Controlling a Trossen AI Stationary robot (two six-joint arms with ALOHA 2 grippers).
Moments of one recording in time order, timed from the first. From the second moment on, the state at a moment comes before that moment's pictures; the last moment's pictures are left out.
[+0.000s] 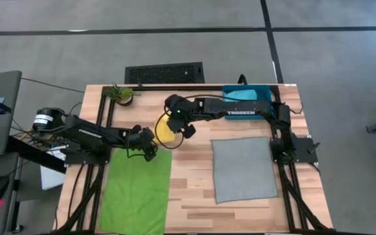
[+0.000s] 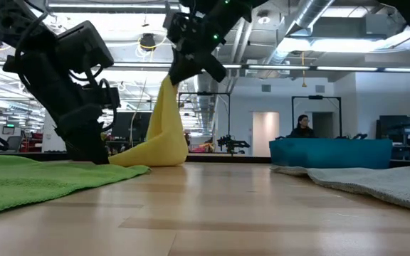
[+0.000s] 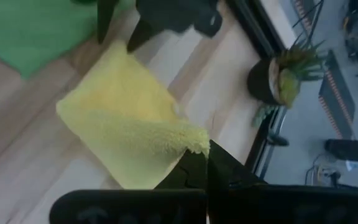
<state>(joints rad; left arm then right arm) 0.01 1.33 0.39 -0.05 -0.26 -0.49 -0.12 2.04 1.79 -0.56 0.10 -1.00</state>
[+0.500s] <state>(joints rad) 0.02 1.33 0.54 -0.21 -0.13 -0.56 -0.16 2.10 1.79 -0.58 0.22 -0.99</state>
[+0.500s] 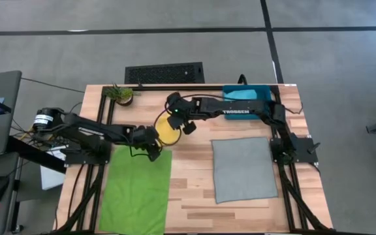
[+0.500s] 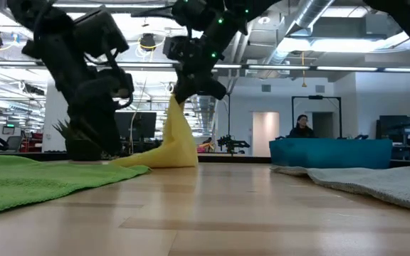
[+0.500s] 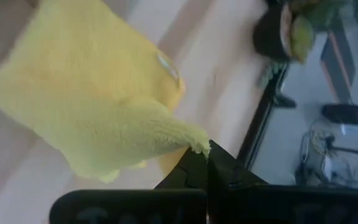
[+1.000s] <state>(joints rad) 0.02 1.33 0.60 -0.35 -0.16 -0.54 -0.17 2.09 1.85 -0.62 0.25 -1.00</state>
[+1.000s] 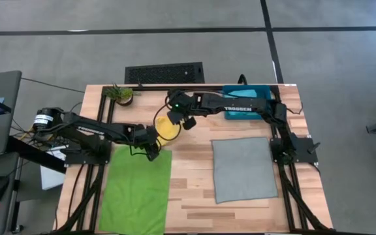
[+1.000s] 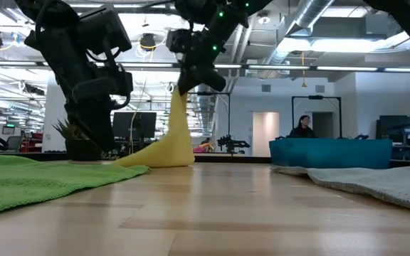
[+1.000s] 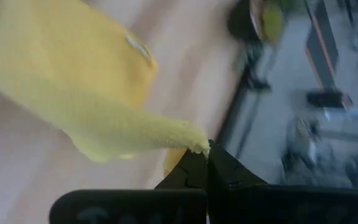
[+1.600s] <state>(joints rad) -0.02 1.24 0.76 -0.63 -0.17 -0.65 -0.13 2.16 1.85 -0.56 0.18 -1.02</state>
